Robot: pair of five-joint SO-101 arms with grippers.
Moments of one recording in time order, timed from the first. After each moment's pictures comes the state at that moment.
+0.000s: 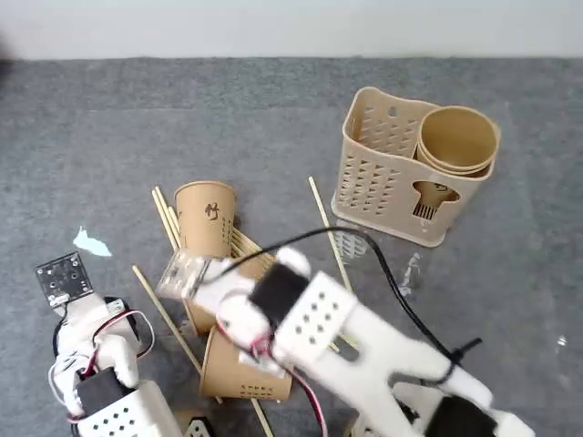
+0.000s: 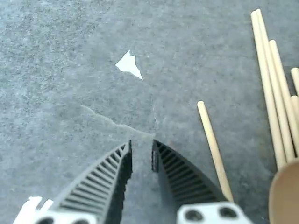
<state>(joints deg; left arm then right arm) -34.5 -96.6 96.5 60.8 4.0 -59.7 -22.3 19.2 100.2 12.2</state>
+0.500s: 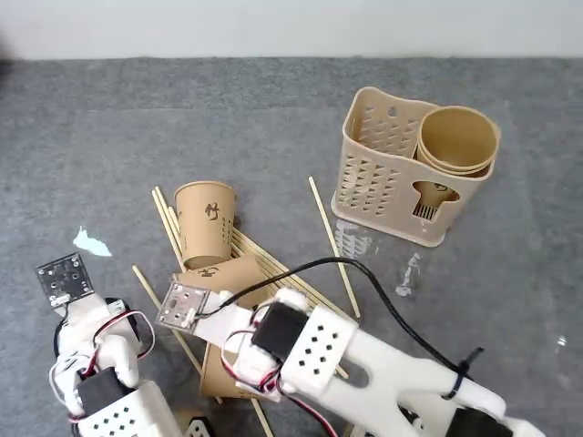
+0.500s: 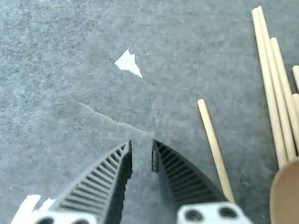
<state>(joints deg) -34.5 -96.6 96.9 60.8 4.0 -65.1 -27.3 33.6 87.3 6.6</state>
